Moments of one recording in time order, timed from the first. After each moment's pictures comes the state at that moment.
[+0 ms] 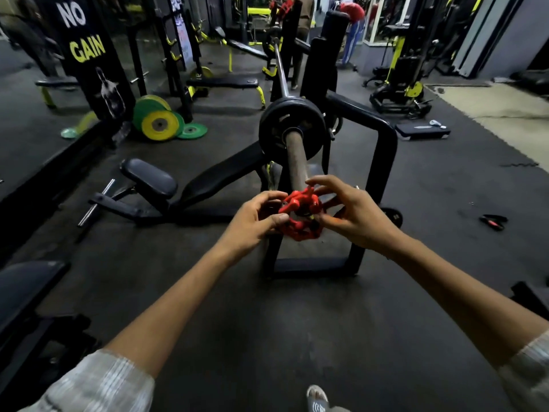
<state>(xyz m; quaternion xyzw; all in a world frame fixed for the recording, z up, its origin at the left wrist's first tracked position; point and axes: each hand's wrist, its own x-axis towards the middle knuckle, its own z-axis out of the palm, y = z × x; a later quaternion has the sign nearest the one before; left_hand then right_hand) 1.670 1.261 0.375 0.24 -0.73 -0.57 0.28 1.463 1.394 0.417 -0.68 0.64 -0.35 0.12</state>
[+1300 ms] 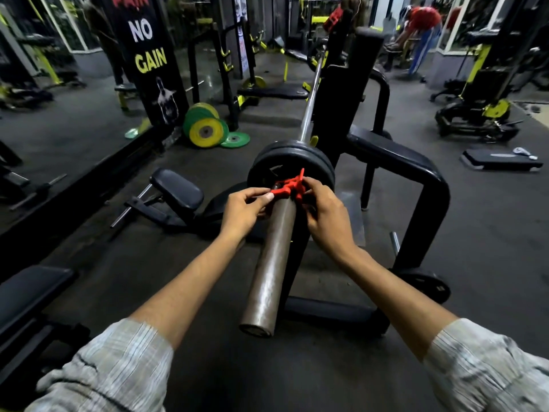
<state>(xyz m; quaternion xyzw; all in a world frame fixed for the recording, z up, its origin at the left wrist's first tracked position) 1.484 1.069 0.360 0.44 -0.59 -0.51 0.45 1.308 1.151 0.350 -0.63 0.65 -0.42 0.01</state>
